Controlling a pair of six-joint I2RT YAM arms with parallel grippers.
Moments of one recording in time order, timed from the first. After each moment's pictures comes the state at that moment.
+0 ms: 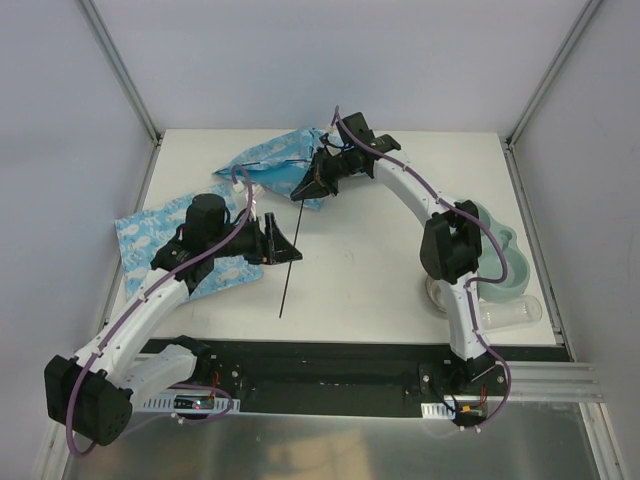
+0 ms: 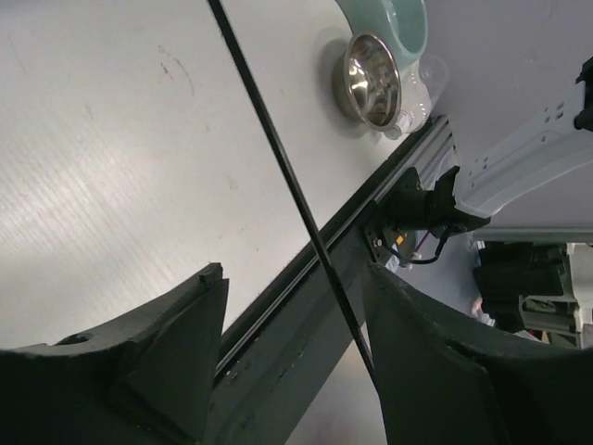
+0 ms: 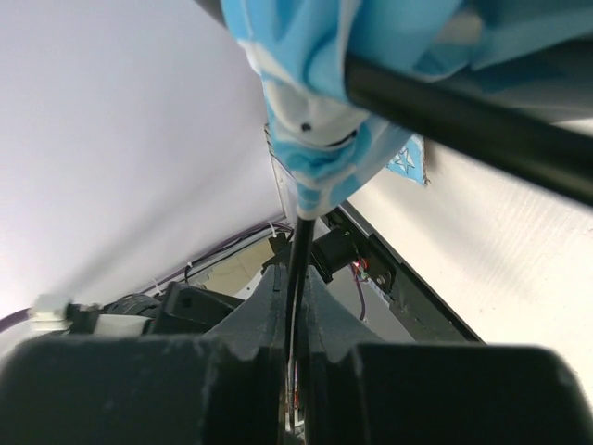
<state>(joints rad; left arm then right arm) -0.39 0.98 0.82 -0.35 0.70 -0.61 0.54 2.24 2.12 -0.78 -0.85 0.91</state>
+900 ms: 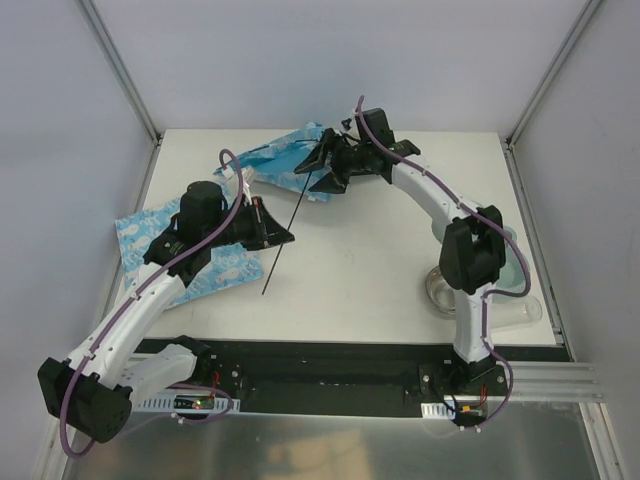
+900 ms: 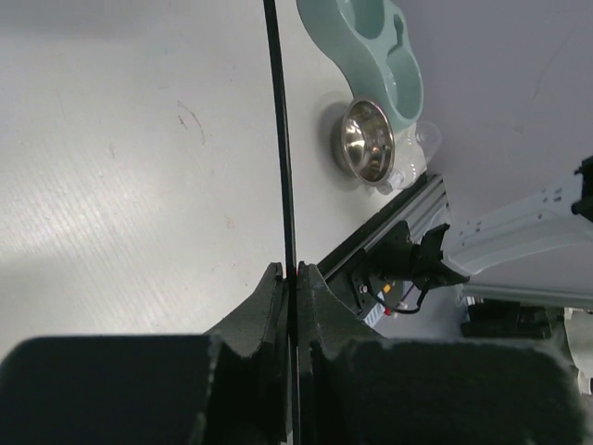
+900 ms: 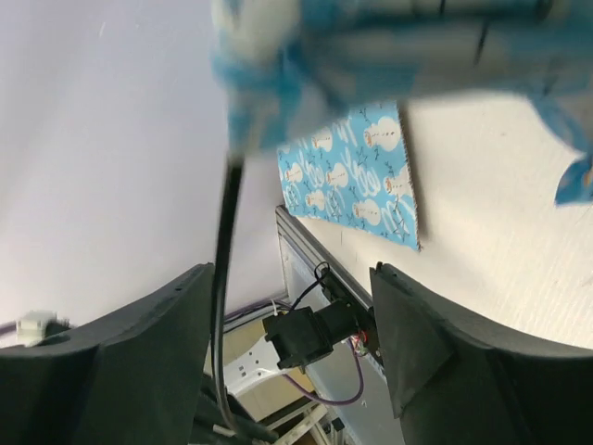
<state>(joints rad) -0.40 0.98 0.93 -0.42 0.55 -0.68 0.51 2.09 1.91 -0.51 -0.70 1.01</state>
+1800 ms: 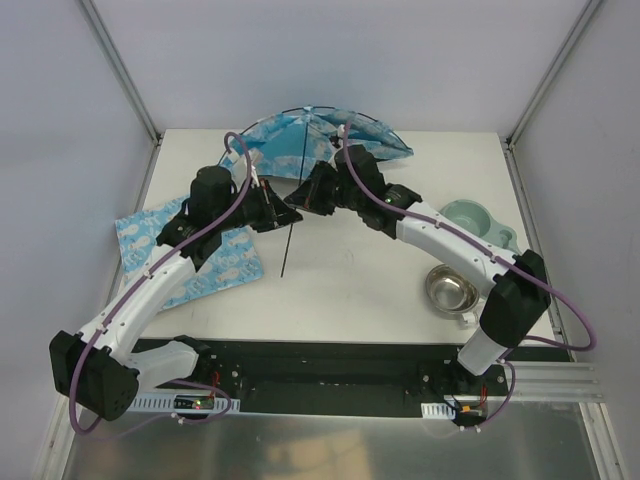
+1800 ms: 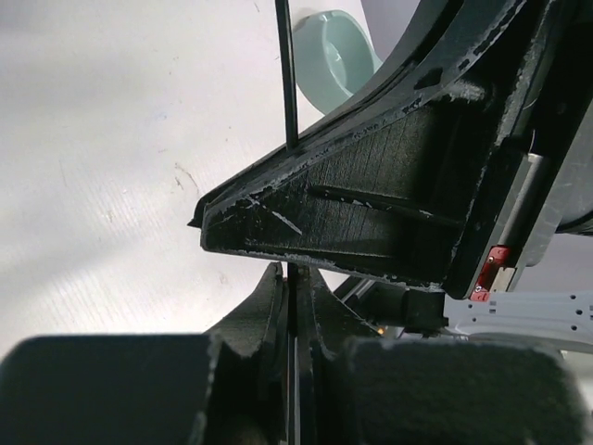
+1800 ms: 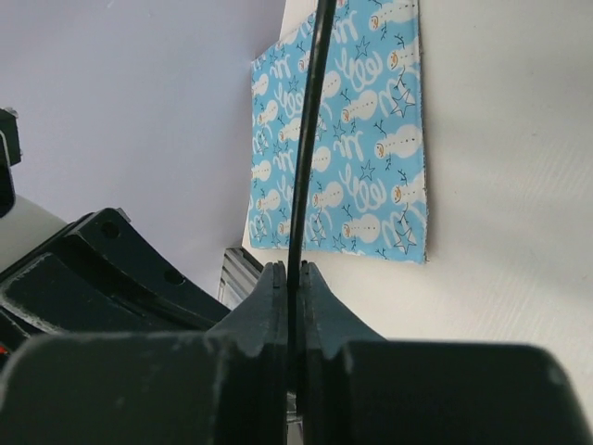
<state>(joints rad) -0.41 1.12 1.01 -0.29 0.49 -0.73 0.79 1.65 1.49 -0.28 -0.19 0.96</state>
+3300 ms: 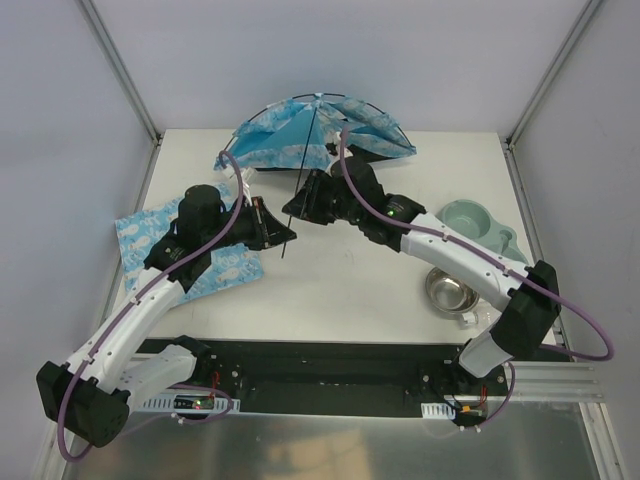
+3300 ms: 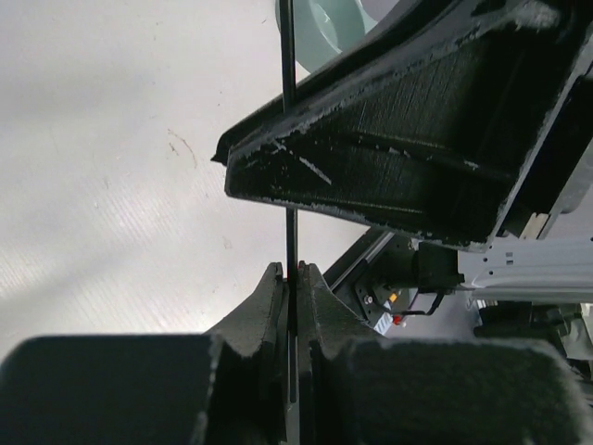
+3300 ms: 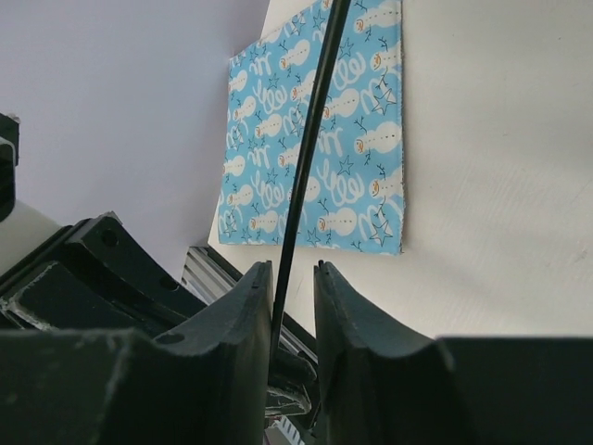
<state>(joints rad) -0.41 0.96 0.89 -0.33 0.54 -0.66 0.88 1.57 1.45 -0.31 -0.05 0.87</state>
